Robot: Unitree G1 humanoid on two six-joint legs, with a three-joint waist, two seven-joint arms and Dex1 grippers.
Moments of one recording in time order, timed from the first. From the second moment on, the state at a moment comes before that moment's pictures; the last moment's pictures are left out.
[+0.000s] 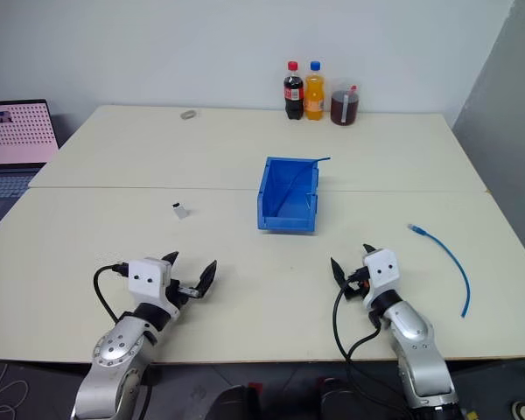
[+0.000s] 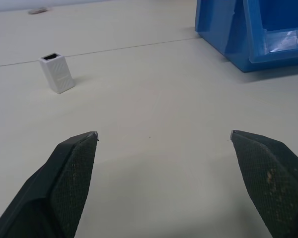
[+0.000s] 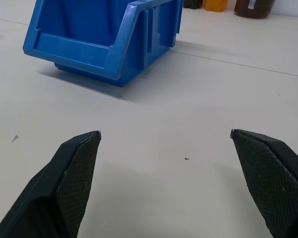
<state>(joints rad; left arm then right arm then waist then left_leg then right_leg) 0.10 0.28 0.12 -0.22 -0.18 0.15 -0.30 0.00 -0.23 0.05 -0.19 0.11 0.14 0.33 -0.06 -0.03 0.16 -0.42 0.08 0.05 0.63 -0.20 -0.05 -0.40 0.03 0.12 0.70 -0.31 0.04</state>
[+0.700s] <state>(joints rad) 0.15 0.29 0.15 -0.24 -0.25 0.14 -0.36 0.01 -0.23 0.04 -0.19 0.11 0.16 0.35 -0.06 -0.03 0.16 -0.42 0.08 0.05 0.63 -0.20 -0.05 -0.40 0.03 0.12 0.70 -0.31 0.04</state>
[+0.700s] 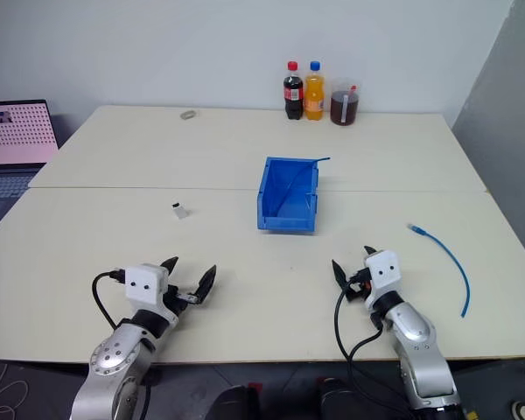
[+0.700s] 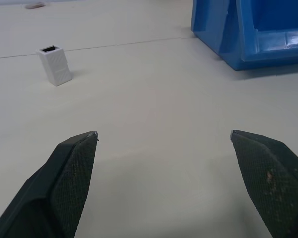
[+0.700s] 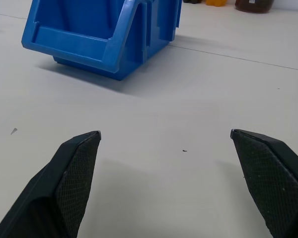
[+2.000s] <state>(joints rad) -0.50 0.39 -0.37 -0.14 -0.33 0.44 -1.00 -0.46 -0.78 -0.17 0.59 0.21 0.38 0.74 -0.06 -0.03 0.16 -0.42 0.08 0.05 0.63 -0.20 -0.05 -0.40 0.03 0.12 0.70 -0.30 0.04</state>
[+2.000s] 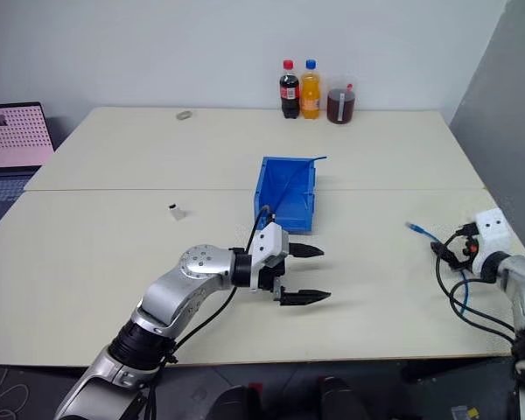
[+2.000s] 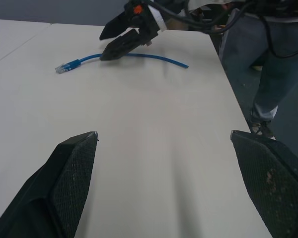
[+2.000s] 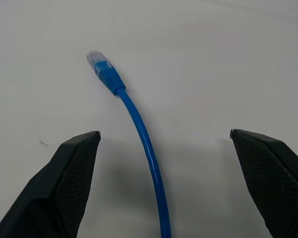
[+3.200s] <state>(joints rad) -0.08 0.73 -0.05 -0.21 -0.44 0.47 -1.09 -0.40 -0.75 0.14 -0.09 0.12 0.28 1.14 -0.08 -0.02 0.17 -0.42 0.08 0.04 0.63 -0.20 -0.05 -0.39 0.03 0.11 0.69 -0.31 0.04</state>
